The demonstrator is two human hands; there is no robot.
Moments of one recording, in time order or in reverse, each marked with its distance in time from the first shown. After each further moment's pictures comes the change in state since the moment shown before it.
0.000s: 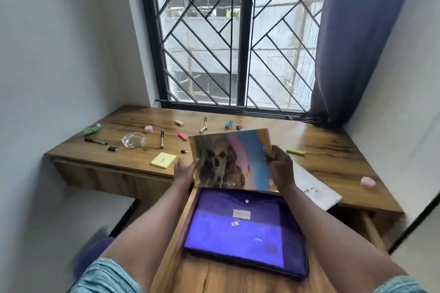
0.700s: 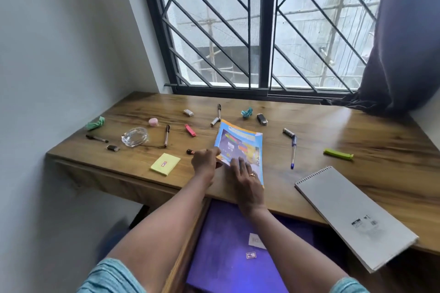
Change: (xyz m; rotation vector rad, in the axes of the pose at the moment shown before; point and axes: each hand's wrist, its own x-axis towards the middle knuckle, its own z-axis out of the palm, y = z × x) left_hand 0.098 0.044 0.077 -0.169 0.158 -0.075; right_hand 0.058 0.103 0.155 -0.861 -0.139 -0.576
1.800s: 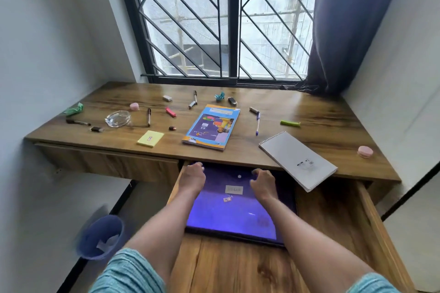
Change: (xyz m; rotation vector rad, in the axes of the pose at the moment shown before) left_hand -0.110 -0.100 -0.047 0.994 -0.179 0.363; right_hand -0.134 0.022 -0.113 0.399 -0.398 0.785
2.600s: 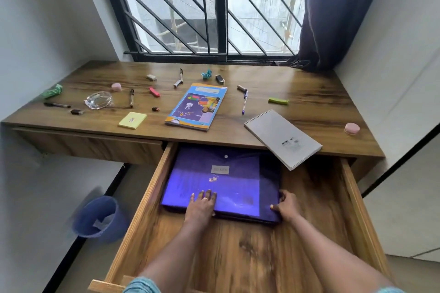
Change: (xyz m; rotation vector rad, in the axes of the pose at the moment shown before) left_hand -0.083 -0.010 0.120 0.601 -0.398 0.317; right_hand -0.014 0.164 -0.008 0.099 -0.084 0.310
